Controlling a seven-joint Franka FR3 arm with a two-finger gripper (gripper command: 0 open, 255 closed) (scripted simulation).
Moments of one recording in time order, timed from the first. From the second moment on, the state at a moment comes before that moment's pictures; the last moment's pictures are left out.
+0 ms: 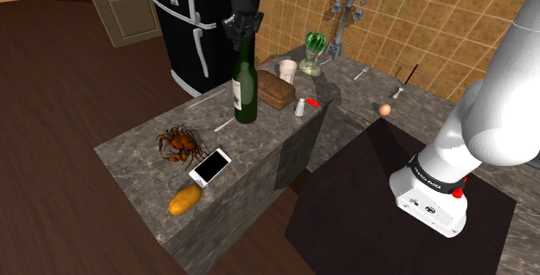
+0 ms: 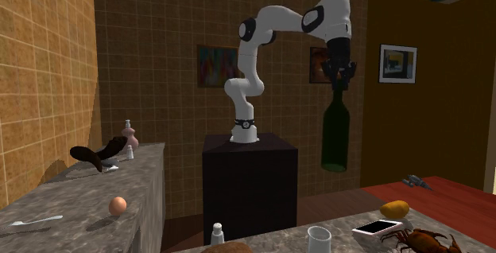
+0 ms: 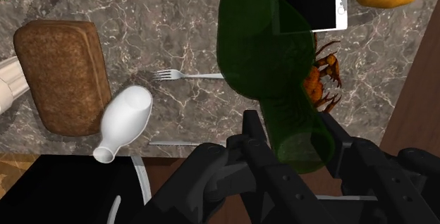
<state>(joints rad) 0.30 0.21 0.12 -1.72 -0.09 2.05 0.33</state>
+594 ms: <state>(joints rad) 0.30 0.24 0.12 -1.80 -0.10 2.16 0.34</state>
